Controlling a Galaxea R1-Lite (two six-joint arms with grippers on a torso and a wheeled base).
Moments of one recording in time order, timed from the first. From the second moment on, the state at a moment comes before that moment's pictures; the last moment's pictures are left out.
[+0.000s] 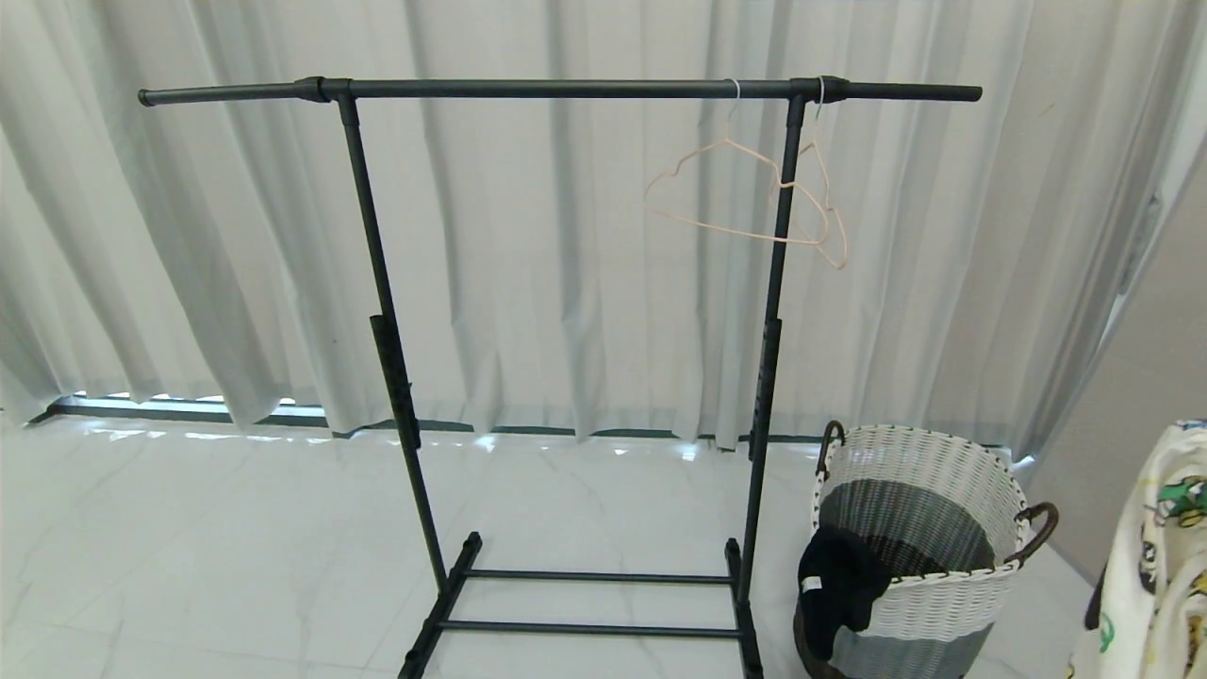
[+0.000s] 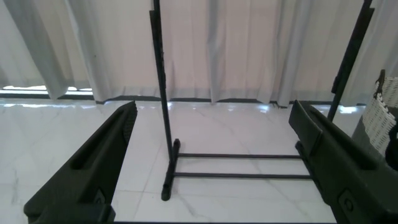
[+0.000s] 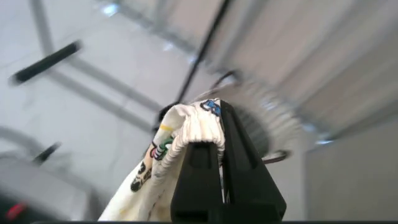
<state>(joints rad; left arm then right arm) 0.00 0.00 0.00 0.00 -0.05 0.06 0.47 0.90 -0.80 0.22 -0.09 -0.24</state>
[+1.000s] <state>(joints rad) -0.02 0.11 -0.16 0.00 -0.14 -0.01 0.94 1.19 -0.65 0.07 -0.34 0.32</state>
